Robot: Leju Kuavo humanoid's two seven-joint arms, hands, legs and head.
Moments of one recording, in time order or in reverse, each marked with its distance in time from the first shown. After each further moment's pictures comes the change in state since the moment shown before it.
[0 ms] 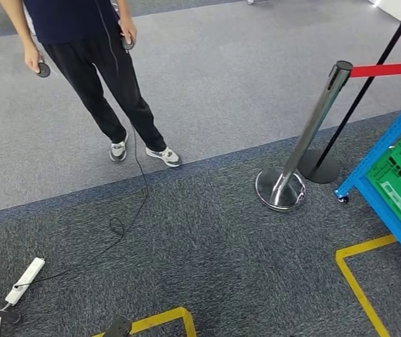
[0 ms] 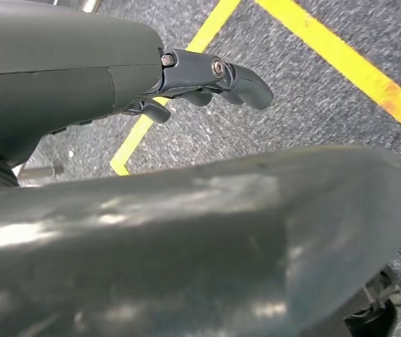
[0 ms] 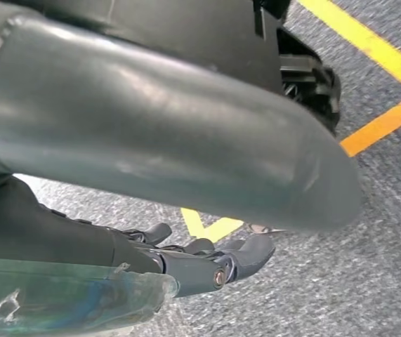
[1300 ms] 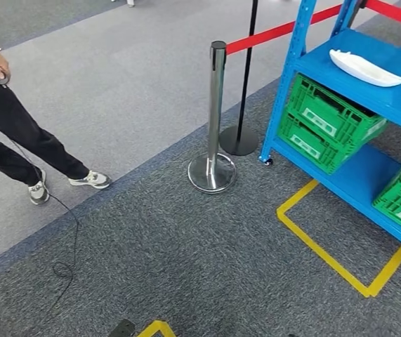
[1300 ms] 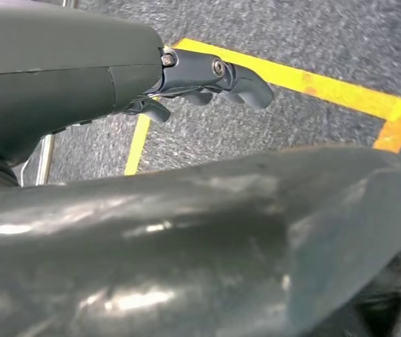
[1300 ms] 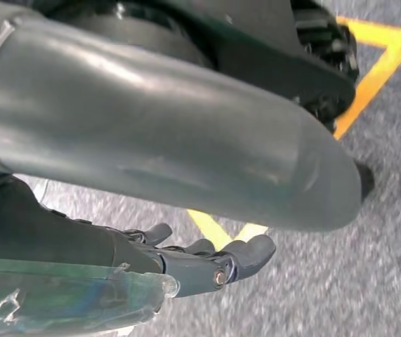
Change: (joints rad) left arm 0.012 -0.006 0.011 0.000 -0.026 0.001 -0.009; right arm 0.002 -0.002 0.005 0.001 0.040 -0.015 0.039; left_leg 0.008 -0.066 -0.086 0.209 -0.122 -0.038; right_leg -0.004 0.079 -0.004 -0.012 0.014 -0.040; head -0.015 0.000
